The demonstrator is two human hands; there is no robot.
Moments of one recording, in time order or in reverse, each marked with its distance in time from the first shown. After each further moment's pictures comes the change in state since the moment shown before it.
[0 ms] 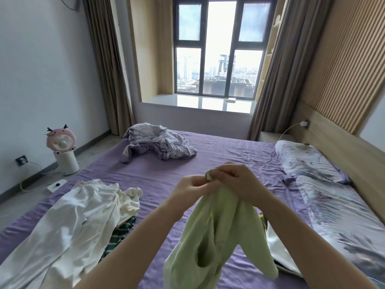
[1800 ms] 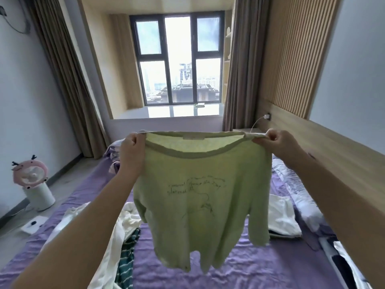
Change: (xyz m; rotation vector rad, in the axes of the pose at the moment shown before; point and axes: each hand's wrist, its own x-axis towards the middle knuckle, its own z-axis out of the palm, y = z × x) left_hand -0.012 0.078 -0.152 0.325 0.638 0.292; right_hand -0.057 -0.060 -0.062 -0.238 0.527 0.148
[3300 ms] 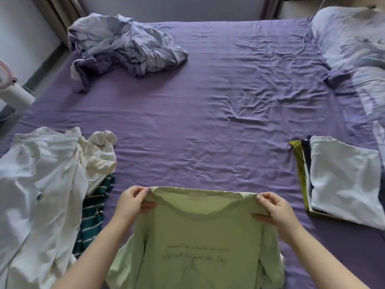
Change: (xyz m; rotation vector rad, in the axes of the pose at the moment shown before) left_hand -0.064 -0.434 0.169 0.172 -0.323 -0.983; right_hand -0.032 0.430 0.280 0.414 -0.264 1.074
